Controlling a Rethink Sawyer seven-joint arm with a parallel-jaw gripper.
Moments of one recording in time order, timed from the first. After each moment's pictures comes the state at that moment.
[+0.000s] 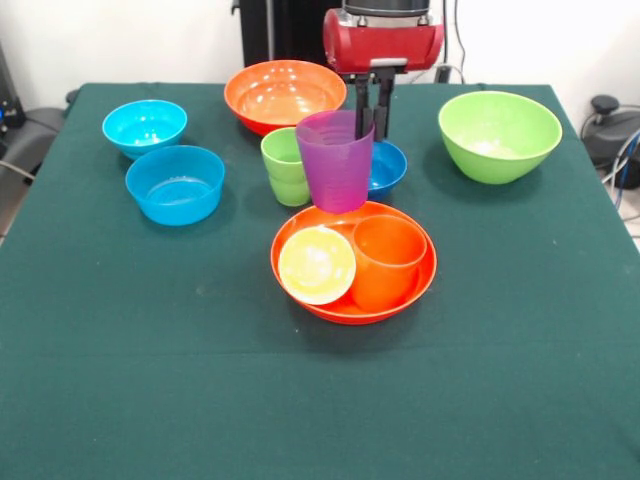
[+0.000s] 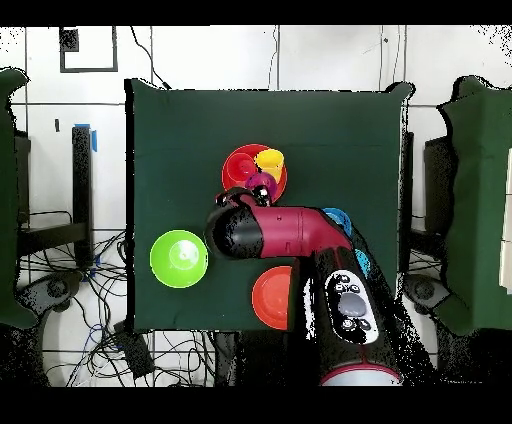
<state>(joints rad) -0.31 -0.78 0.15 1.82 -0.23 0.29 1.51</state>
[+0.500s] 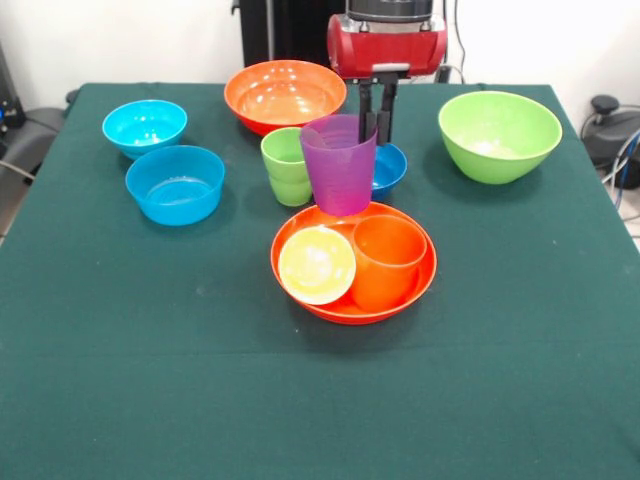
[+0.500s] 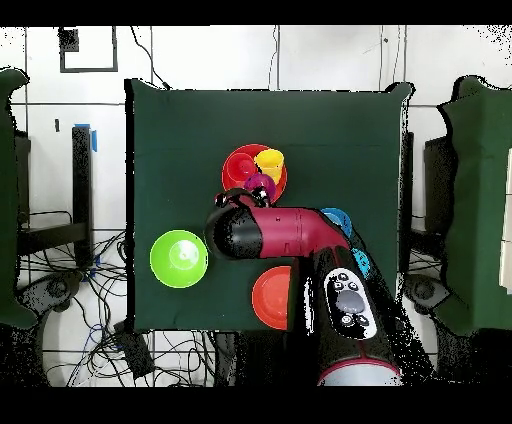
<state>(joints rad) -0.31 -0.76 0.15 1.82 -0.23 0.26 1.55</state>
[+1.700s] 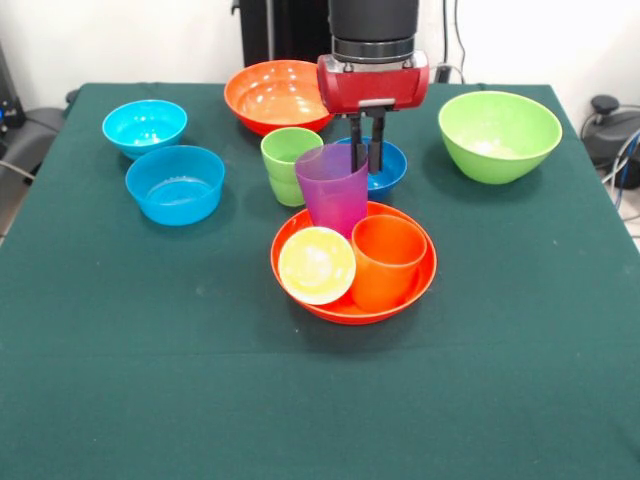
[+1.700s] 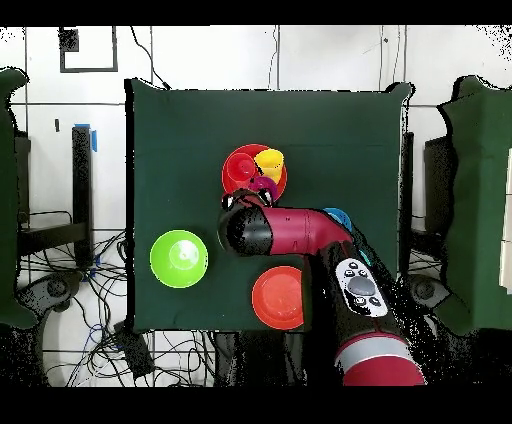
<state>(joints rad) -0.37 -0.69 0.19 1.82 -0.23 0.21 1.56</state>
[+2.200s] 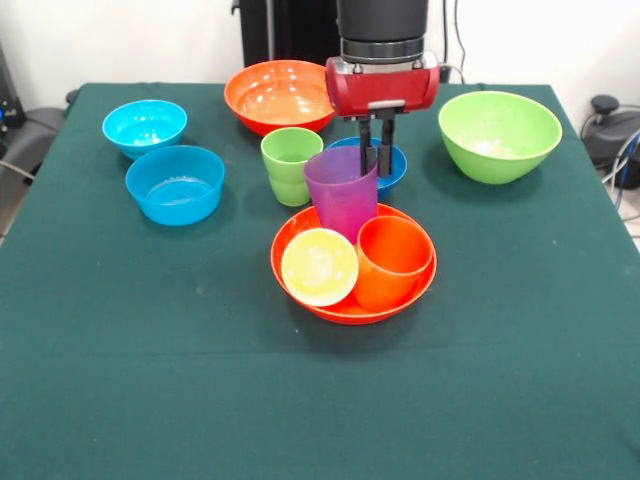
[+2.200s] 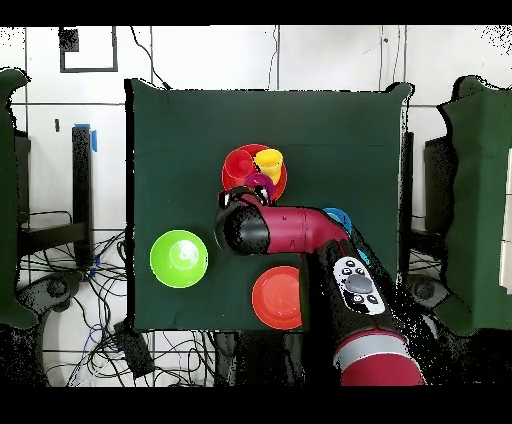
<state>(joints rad) -0.37 -0.69 0.21 1.82 -0.23 0.18 1.56</state>
